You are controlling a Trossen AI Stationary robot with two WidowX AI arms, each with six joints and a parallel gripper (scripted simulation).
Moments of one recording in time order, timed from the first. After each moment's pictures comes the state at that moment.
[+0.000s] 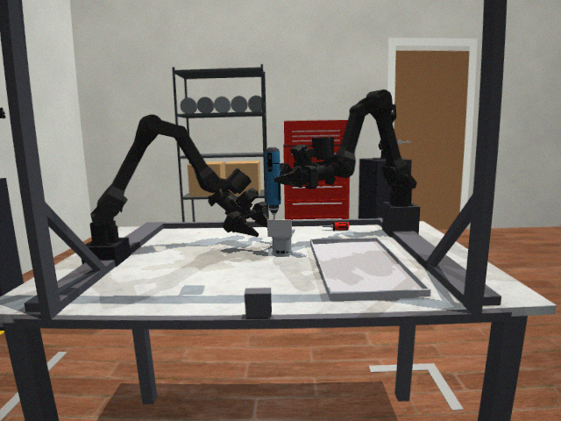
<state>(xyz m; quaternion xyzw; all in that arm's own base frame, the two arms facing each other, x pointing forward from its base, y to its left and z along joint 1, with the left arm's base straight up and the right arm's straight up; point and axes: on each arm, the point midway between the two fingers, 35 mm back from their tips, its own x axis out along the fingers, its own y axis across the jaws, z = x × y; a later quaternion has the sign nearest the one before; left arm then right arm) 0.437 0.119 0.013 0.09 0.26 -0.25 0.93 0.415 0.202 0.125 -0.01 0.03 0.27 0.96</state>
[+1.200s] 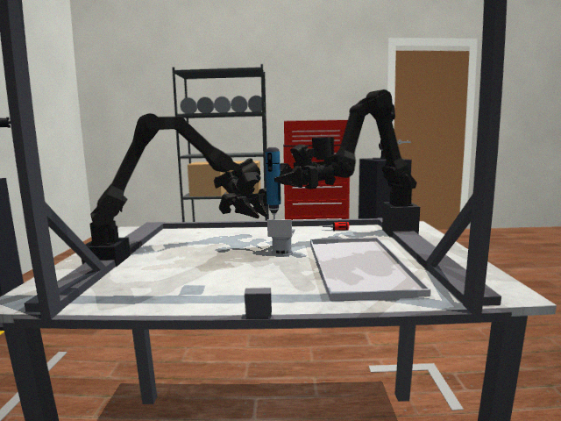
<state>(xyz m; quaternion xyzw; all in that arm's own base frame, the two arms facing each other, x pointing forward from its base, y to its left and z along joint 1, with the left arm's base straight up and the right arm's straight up) 0.435 0.099 0.067 0.10 0.24 -0.39 0.89 0.415 0.202 0.125 -0.01 0.03 0.27 0.96</state>
